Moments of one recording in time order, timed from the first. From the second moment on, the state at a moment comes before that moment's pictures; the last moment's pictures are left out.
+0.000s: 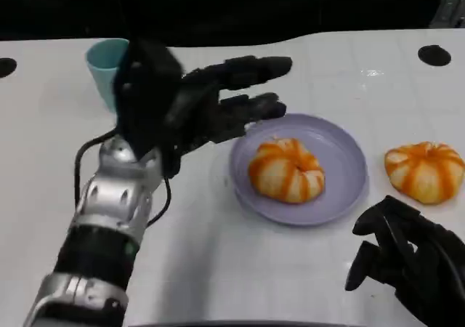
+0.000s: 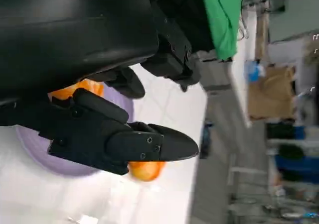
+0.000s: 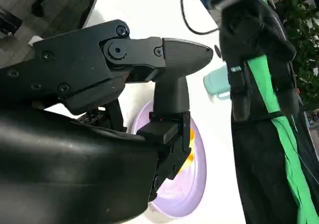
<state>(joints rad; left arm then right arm) -0.66 -0.02 0.01 0.53 -0.18 0.15 -0.50 0.22 -0.05 -0.03 -0.44 0.42 0.50 0.19</state>
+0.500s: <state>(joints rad) -0.23 -0.09 0.15 -0.03 -0.56 0.53 -0.37 0.22 -0.05 -0.03 -0.44 0.42 0.51 0.19</state>
